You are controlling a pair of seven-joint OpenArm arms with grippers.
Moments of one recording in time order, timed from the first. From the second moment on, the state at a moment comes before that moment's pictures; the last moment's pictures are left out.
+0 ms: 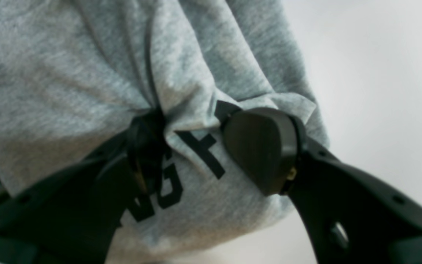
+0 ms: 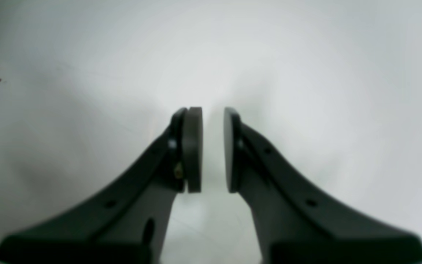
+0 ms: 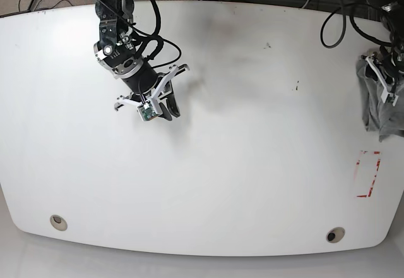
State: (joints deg) left arm 7.2 -26.1 -36.0 78.8 -4.9 -42.5 52.5; right arm -11.8 4.9 -0.3 105.0 7.8 26.9 -31.5
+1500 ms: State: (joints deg) left arm 5.7 -6.3 -34.7 108.1 0.4 -42.4 39.8; right arm -10.3 6.8 -0.5 104.5 -2.6 26.5 -20.4
